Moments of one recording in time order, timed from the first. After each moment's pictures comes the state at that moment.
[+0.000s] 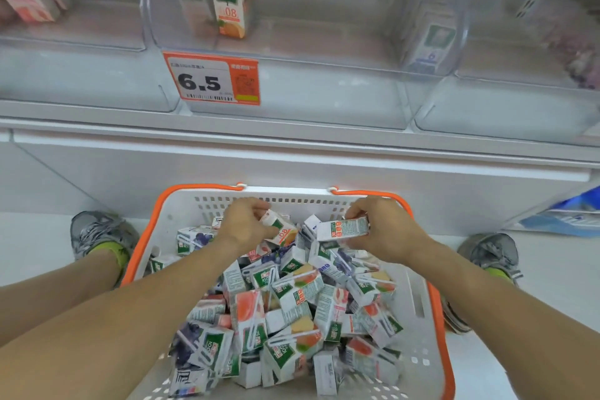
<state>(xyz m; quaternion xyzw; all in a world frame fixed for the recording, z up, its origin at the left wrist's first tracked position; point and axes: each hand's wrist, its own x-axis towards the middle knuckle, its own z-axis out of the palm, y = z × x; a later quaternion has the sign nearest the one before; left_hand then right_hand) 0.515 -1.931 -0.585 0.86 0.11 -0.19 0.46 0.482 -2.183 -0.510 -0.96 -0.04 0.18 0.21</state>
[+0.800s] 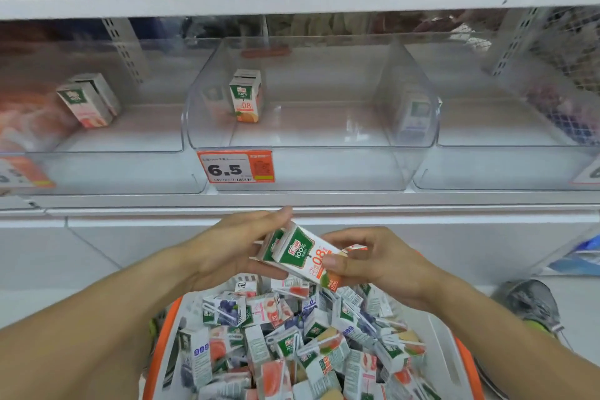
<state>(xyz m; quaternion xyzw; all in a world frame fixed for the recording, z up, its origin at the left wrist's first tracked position) 0.511 -1.905 -0.394 0.71 0.01 -0.35 0.62 0.475 -2.141 -0.427 -0.68 -0.01 0.26 0.68</state>
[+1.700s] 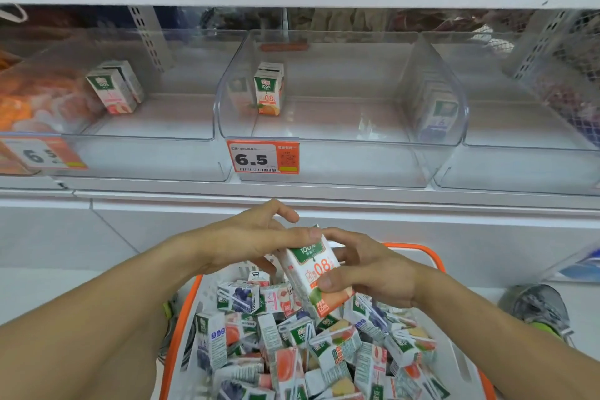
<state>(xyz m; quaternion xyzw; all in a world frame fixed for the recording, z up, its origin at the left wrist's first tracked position) 0.503 -1.883 -0.386 0.78 -0.06 -0.36 0.51 0.478 -2.104 -0.433 -0.63 -0.06 0.38 0.67</state>
